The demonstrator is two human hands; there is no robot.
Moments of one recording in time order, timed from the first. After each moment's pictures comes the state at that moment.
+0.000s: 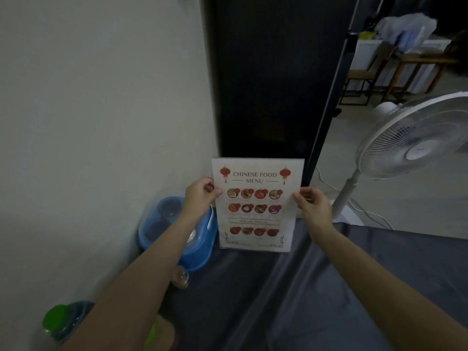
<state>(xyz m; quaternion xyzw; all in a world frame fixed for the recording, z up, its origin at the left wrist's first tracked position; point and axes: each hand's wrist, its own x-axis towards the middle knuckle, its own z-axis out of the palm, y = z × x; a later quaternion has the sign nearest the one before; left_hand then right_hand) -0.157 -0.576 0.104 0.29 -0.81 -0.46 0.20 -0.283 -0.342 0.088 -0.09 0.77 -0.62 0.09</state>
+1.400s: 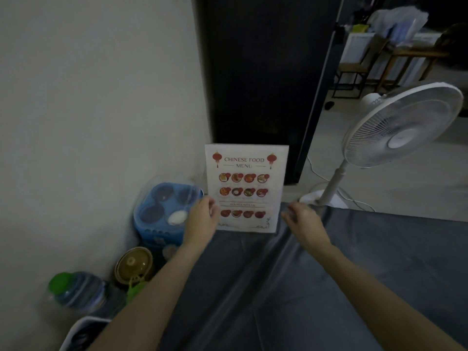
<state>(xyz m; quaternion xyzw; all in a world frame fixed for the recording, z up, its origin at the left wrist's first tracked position) -0.103 -0.493 0.068 0.31 -0.86 -0.34 0.20 -0.236 -0.277 0.071 -0.27 0.89 -0.34 0.10</state>
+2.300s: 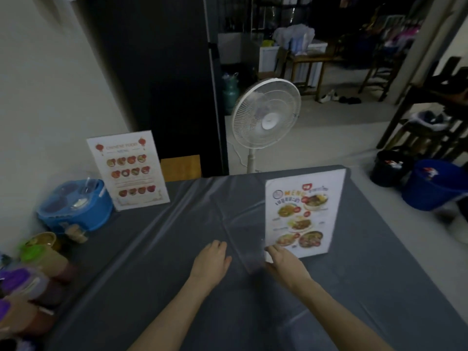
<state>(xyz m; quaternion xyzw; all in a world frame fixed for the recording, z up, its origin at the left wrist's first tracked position) -0.049 -0.081 0.040 0.08 -0.99 -0.13 -0.03 -0.120 0.126 0.027 -0.28 0.94 -0.17 0.12</state>
